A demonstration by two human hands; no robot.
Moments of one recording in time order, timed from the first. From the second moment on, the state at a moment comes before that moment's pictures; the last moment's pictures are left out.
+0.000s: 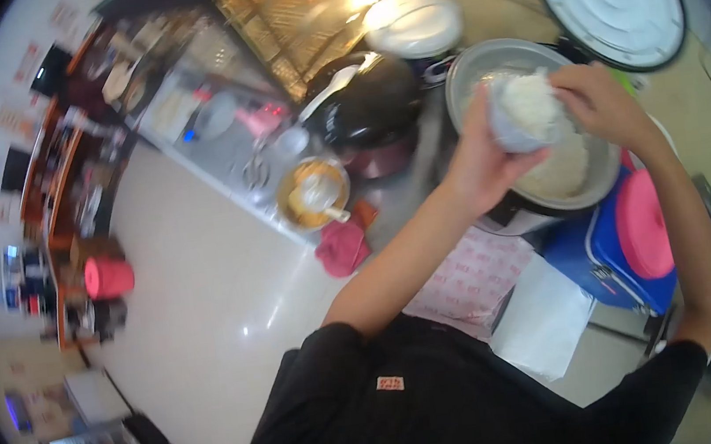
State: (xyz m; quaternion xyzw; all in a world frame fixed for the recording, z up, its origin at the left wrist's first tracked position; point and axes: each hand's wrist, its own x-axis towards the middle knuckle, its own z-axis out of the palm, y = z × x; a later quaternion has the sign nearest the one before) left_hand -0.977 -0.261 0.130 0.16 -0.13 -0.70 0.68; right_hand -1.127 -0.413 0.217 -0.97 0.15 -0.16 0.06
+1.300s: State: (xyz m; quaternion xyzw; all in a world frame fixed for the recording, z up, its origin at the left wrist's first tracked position) left_hand -0.919 -0.235 0.166 0.38 -0.30 -0.57 0.66; right_hand -1.127 -0.356 0.236 -0.93 0.21 -0.30 0.04
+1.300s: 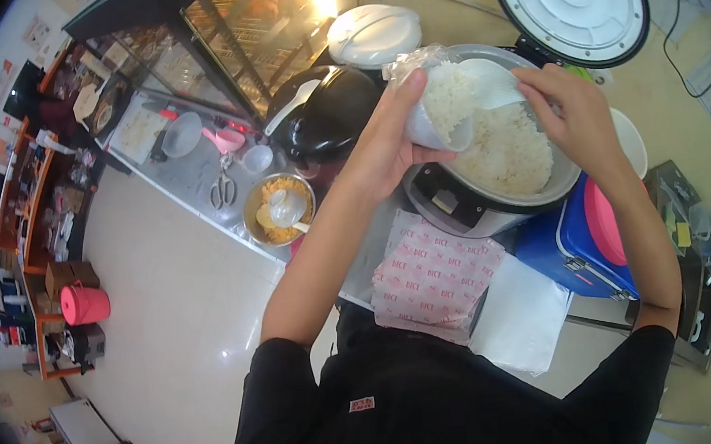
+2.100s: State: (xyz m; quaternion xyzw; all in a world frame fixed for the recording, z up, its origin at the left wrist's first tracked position) left_hand -0.940 -0.307 0.161 0.30 -0.21 -0.65 0.66; right_hand -1.123 -0.399 0.213 -0.92 0.26 -0.30 -0.06
